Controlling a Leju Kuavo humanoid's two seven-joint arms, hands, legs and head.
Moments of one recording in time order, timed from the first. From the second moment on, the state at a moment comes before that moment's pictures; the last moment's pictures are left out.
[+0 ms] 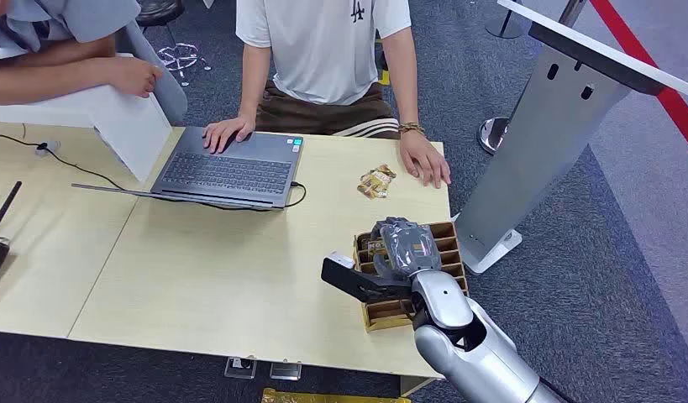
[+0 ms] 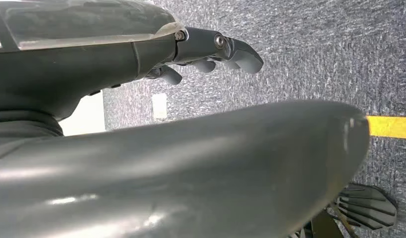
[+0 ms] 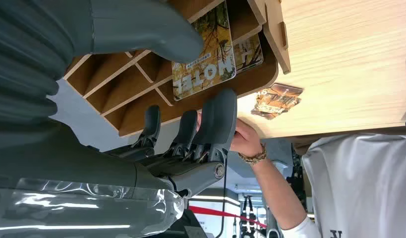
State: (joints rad) left arm -0.12 0.11 -1.19 -0.21 1.11 0.23 0.02; right arm -0.54 -0.09 0.90 -1.25 0.85 0.01 0.43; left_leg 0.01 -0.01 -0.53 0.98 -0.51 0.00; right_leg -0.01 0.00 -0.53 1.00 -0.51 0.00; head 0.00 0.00
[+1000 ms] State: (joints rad) left arm -0.12 0.11 -1.19 -0.21 1.11 0.23 0.02; right arm -0.54 -0.09 0.90 -1.25 0.85 0.01 0.43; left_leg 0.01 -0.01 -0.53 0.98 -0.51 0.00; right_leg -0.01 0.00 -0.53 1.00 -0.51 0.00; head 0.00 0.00
